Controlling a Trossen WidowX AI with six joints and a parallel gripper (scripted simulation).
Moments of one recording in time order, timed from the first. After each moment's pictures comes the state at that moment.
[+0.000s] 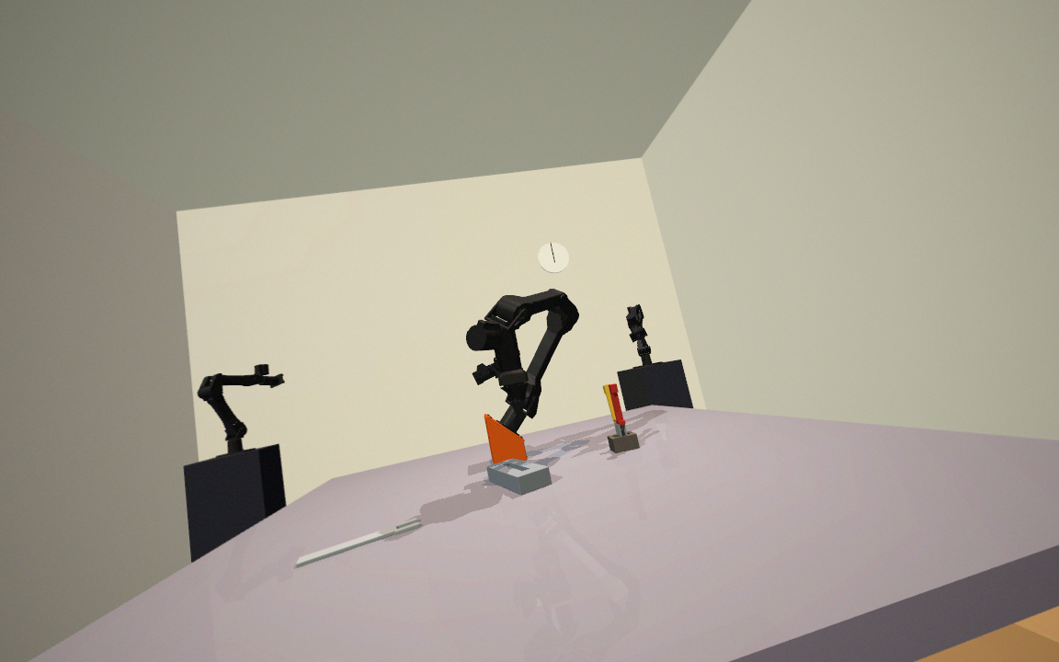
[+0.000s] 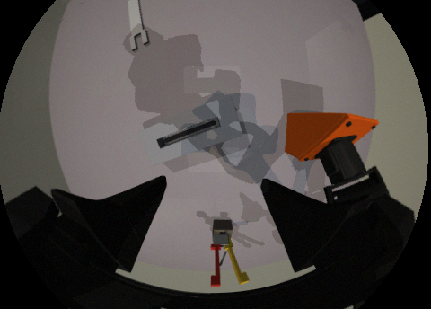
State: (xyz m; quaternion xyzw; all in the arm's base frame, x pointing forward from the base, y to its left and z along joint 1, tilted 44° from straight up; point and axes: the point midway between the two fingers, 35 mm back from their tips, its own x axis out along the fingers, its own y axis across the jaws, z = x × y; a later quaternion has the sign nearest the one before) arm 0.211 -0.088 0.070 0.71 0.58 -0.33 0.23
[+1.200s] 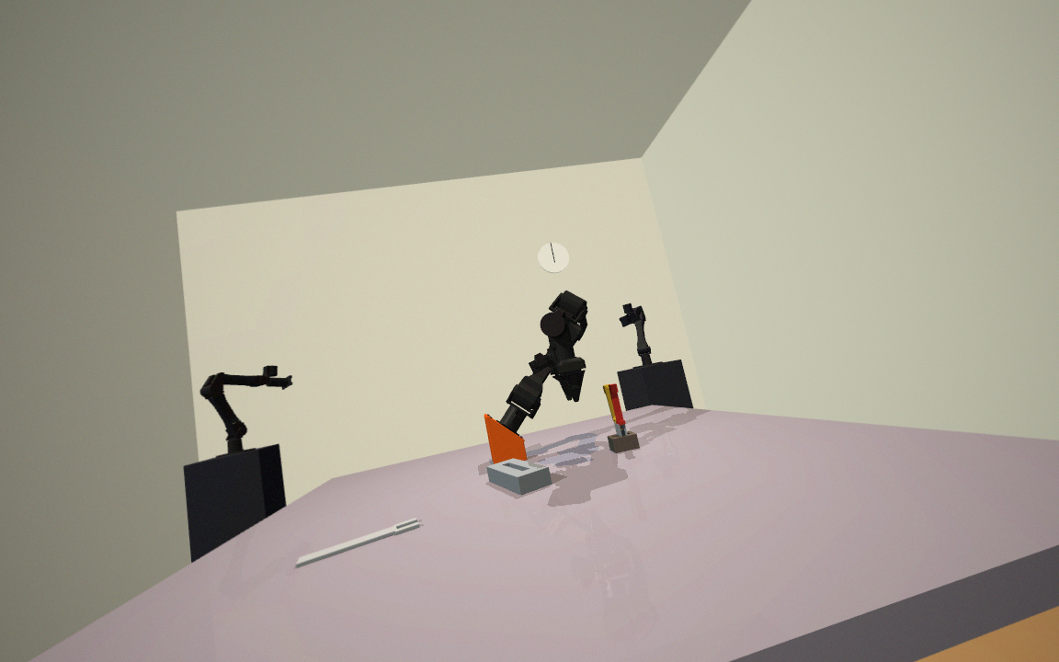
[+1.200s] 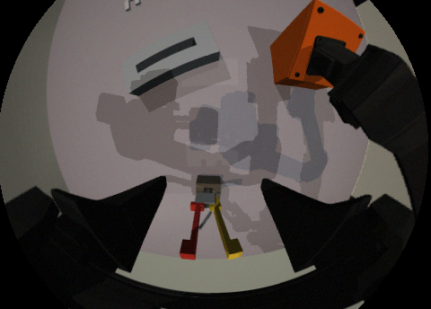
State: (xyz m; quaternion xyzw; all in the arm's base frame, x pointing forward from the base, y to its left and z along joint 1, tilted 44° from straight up) arm 0.197 0.019 0.171 0.72 0.58 -0.33 0.22
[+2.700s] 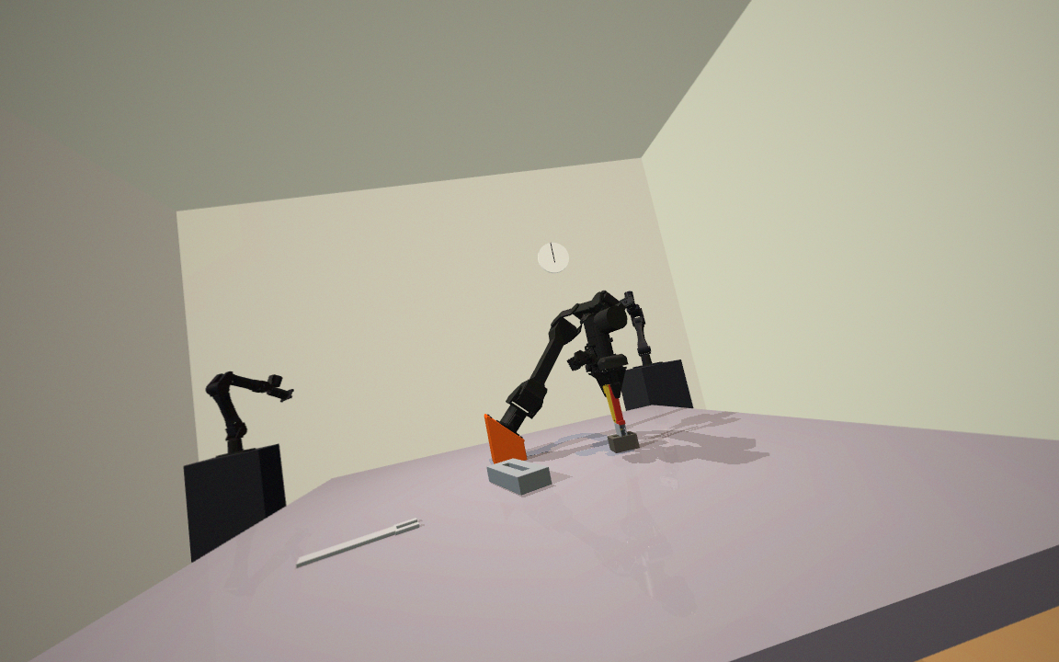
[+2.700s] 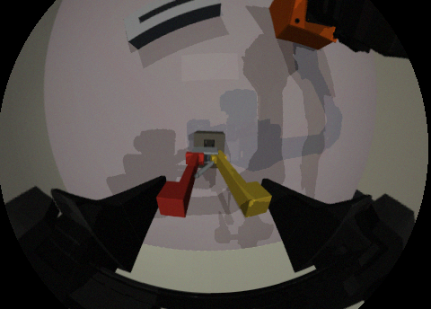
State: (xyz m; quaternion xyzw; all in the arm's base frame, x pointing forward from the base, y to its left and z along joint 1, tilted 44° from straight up) arm 0.219 0.095 0.233 0.72 0.58 -0.32 0.22
